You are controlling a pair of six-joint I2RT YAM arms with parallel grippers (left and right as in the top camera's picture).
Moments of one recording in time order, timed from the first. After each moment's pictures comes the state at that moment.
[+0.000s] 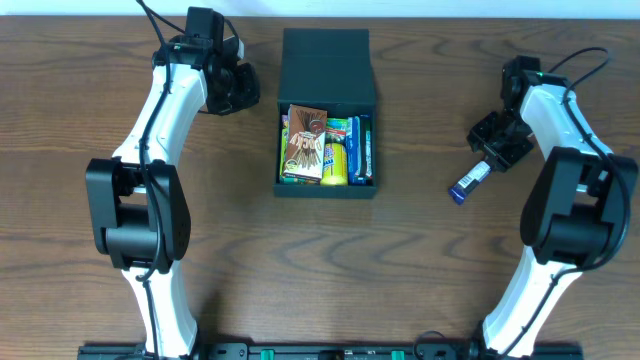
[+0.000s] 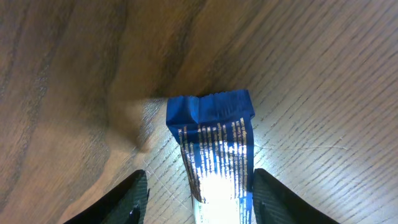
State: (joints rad) left arm -0.10 2.11 1.78 -0.86 0.35 -0.35; right arm -0.15 2.16 1.62 -1.03 0.05 0.76
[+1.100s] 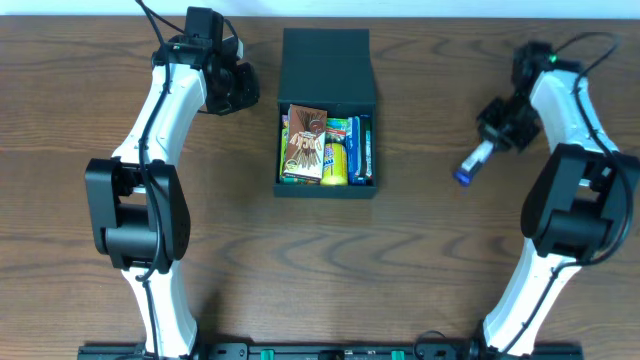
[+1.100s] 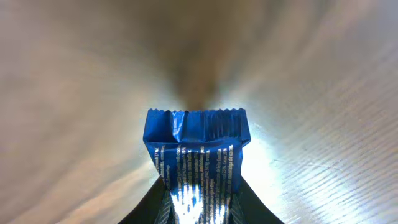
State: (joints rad) left arm -0.10 2.11 1.78 -0.86 0.34 -0.35; right arm -0.17 2.21 1.85 -1.15 -0.04 0.59
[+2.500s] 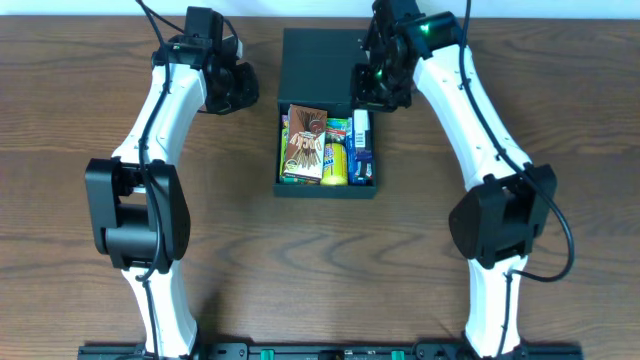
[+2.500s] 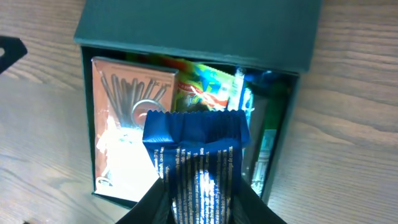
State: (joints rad) left arm -0.10 2.11 1.78 -0.85 0.34 -0.35; right arm 0.34 2.21 2.20 -1.29 -0.29 0.33
